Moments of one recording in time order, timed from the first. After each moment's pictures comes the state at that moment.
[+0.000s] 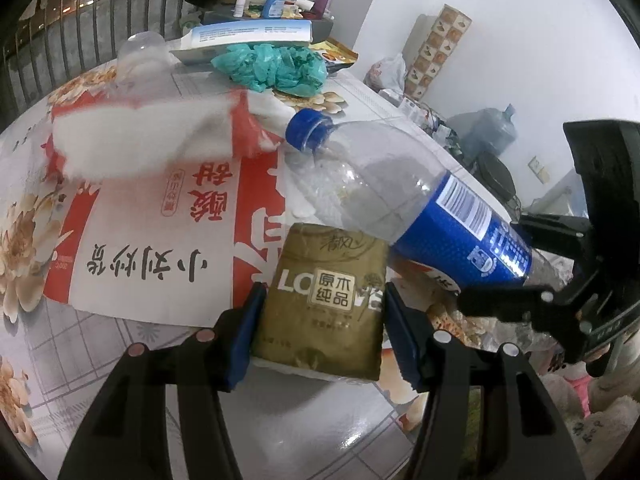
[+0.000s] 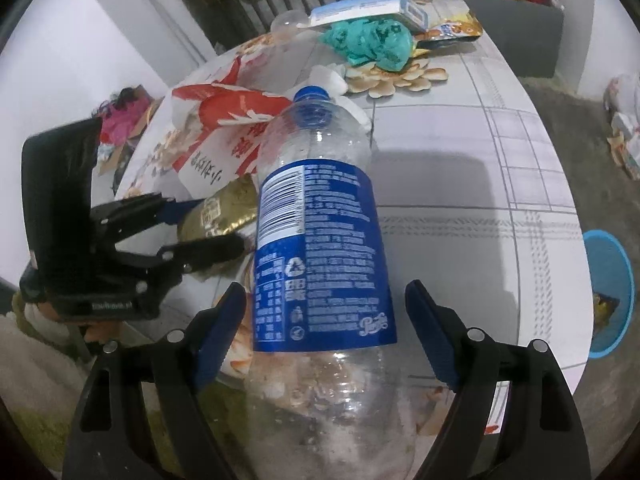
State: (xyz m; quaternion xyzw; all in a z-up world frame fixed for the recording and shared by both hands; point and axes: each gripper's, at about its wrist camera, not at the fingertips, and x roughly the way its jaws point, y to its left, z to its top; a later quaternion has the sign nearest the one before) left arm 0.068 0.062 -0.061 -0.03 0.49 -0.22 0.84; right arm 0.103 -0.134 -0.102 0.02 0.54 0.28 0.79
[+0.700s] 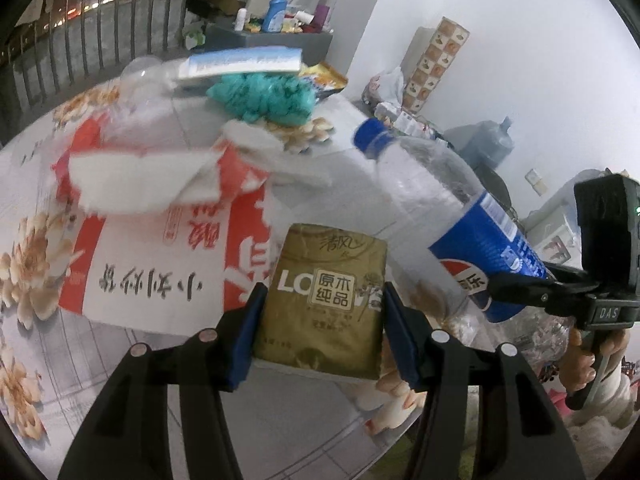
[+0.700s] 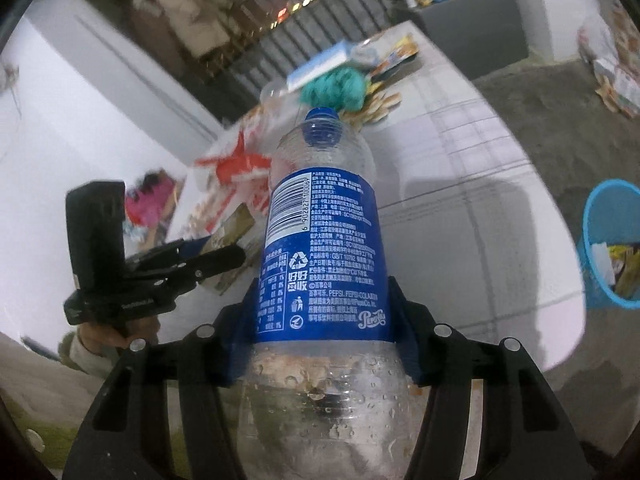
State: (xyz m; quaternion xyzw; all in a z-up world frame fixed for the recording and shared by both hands) left arm 0.066 0.057 -0.032 -0.04 0.47 -0.22 0.85; right arm 0.070 -0.209 -0.087 0.19 0.47 0.28 0.82
